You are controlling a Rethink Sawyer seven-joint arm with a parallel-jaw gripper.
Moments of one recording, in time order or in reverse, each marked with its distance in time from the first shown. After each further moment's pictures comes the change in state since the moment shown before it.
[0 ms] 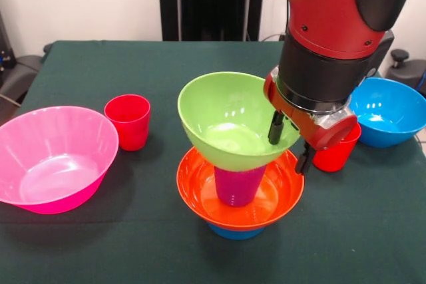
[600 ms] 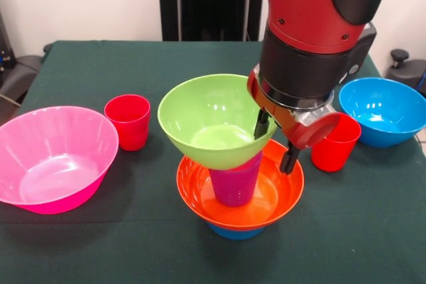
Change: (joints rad) arm -0.025 -0.008 0.000 0.000 0.000 0.000 0.000
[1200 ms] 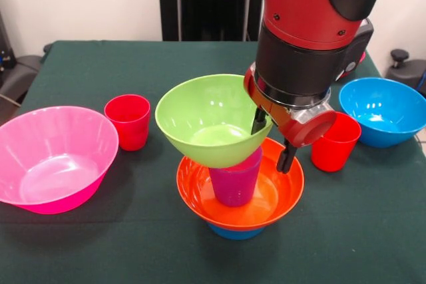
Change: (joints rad) arm -0.007 -0.007 0.000 0.000 0.000 0.000 0.000
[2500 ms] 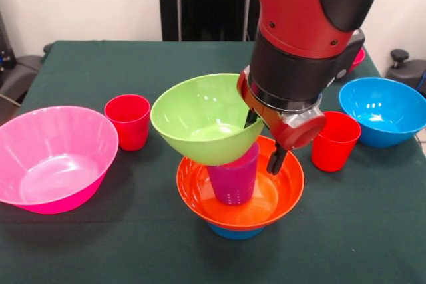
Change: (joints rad) arm 0.005 0.018 -0.032 0.000 0.000 -0.002 0.000
